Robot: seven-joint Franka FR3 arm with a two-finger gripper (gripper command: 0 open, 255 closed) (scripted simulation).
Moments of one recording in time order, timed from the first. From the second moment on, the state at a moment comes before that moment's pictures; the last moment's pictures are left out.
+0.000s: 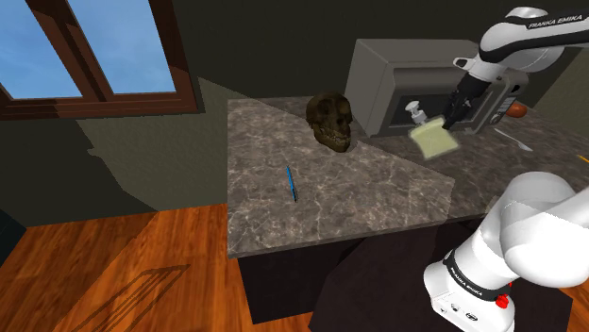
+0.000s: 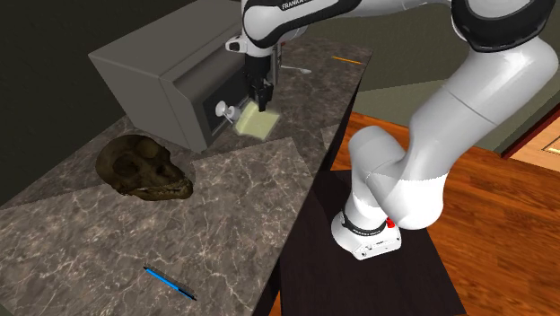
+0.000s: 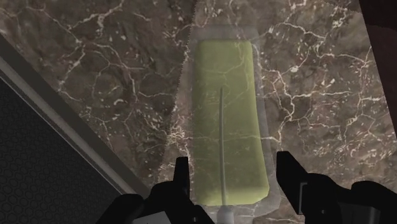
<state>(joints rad) 0.21 -0.47 -1.06 -2.30 -0.24 2.00 -1.24</state>
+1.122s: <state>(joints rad) 0.35 -0.33 -1.27 -2.42 -0.17 2.25 -1.33</state>
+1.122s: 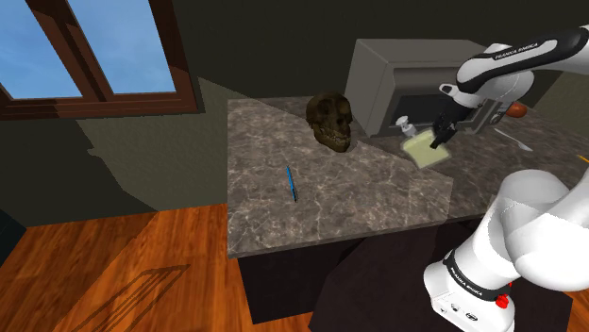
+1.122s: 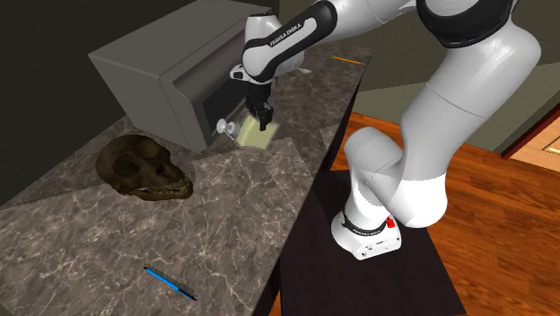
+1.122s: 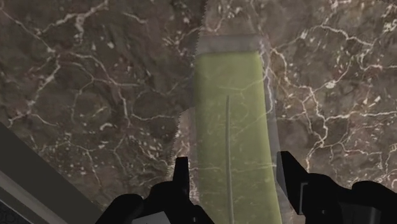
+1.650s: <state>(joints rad) 0.36 -0.32 -1.28 -2.42 -0.17 2.25 -1.34</state>
